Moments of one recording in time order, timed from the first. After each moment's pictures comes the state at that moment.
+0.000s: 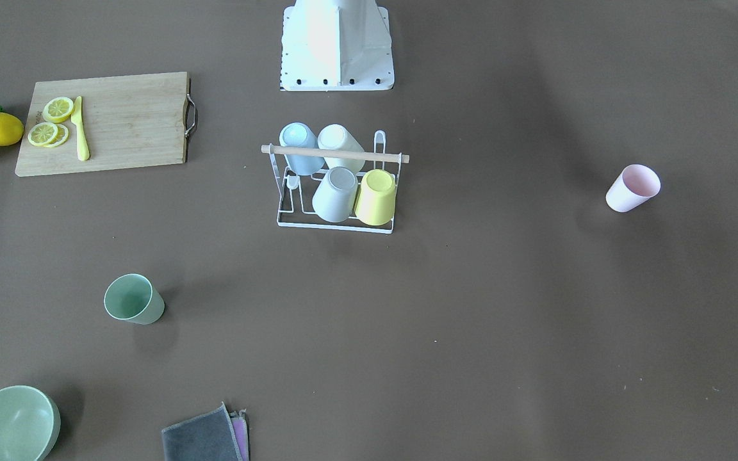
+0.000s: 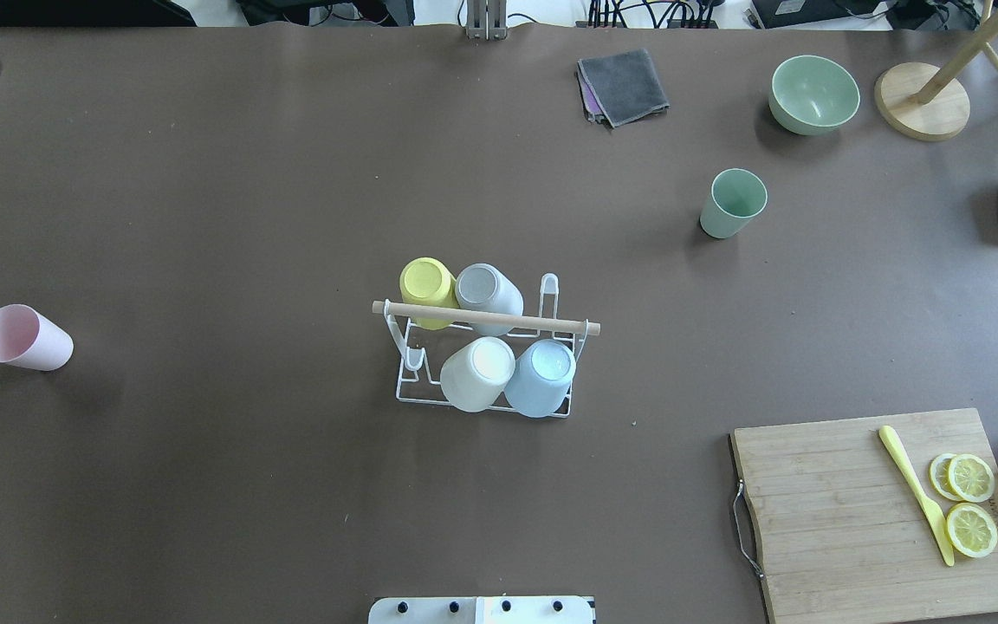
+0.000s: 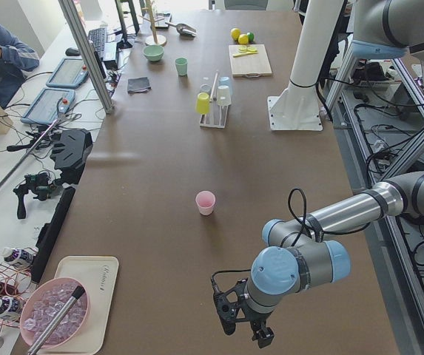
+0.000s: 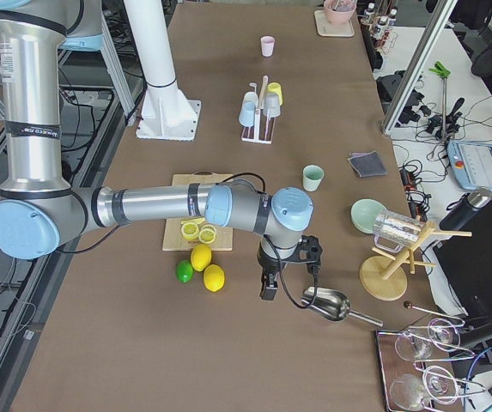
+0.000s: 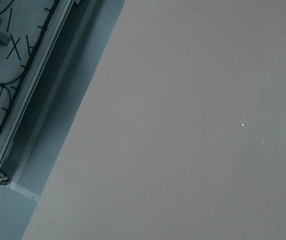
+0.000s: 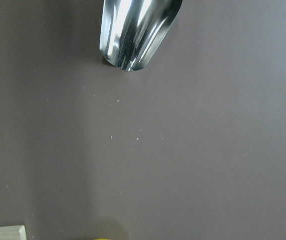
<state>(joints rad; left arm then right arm) -1.89 -1.22 -1.64 -1.72 -2.22 -0.05 1.58 -1.60 1.72 -1.84 2.26 -0.11</state>
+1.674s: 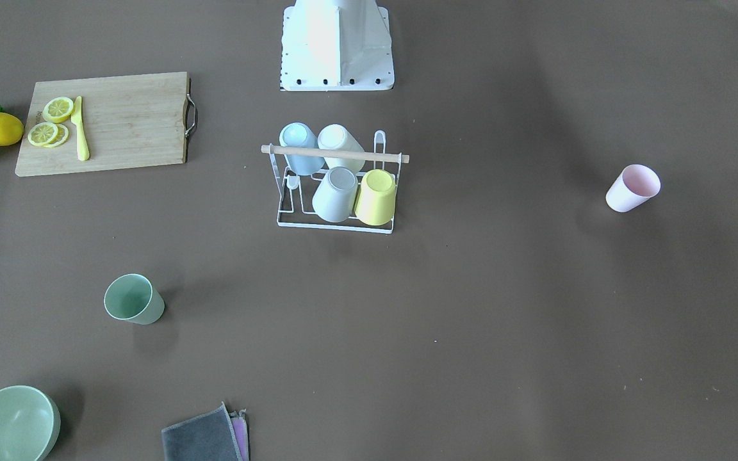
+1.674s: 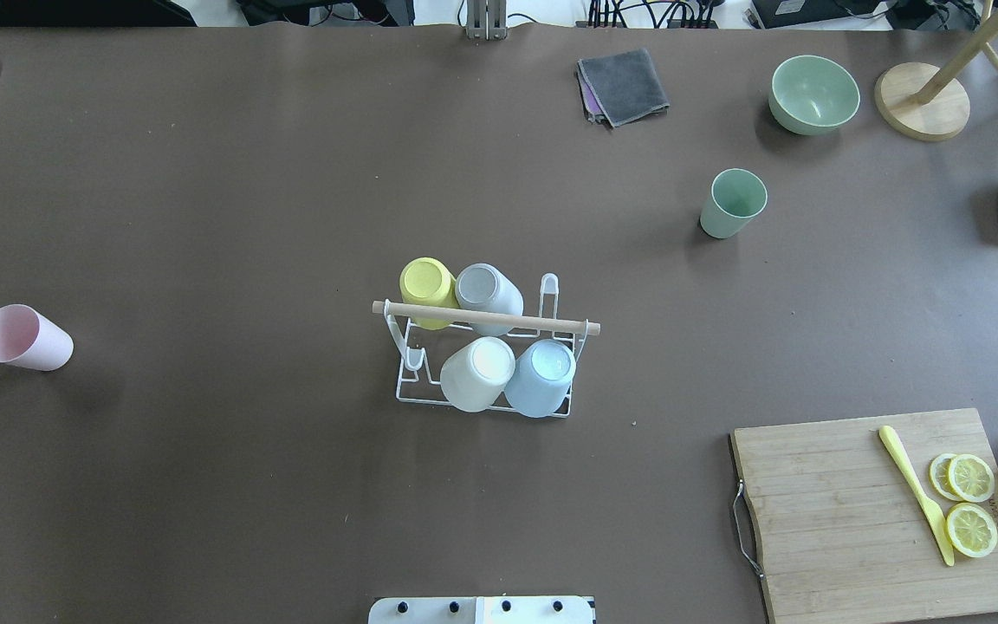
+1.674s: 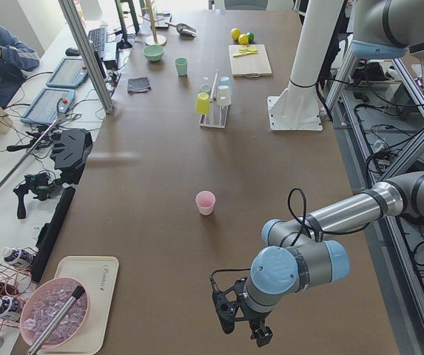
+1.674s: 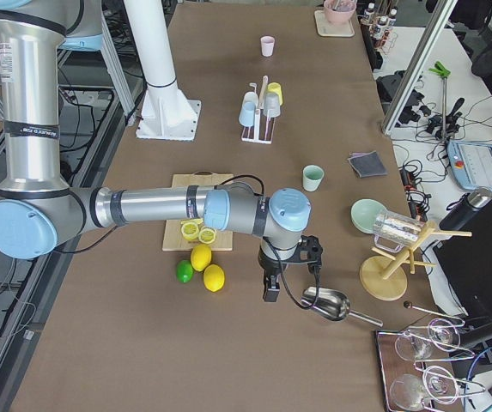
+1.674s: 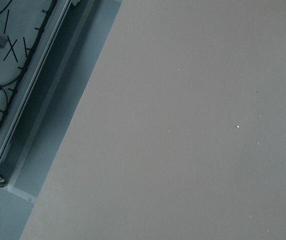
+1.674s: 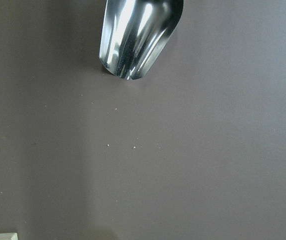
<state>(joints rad) -1.89 -1.22 -1.64 -1.72 -2.23 -0.05 1.58 -1.61 1.72 -1.78 2.26 -0.11</state>
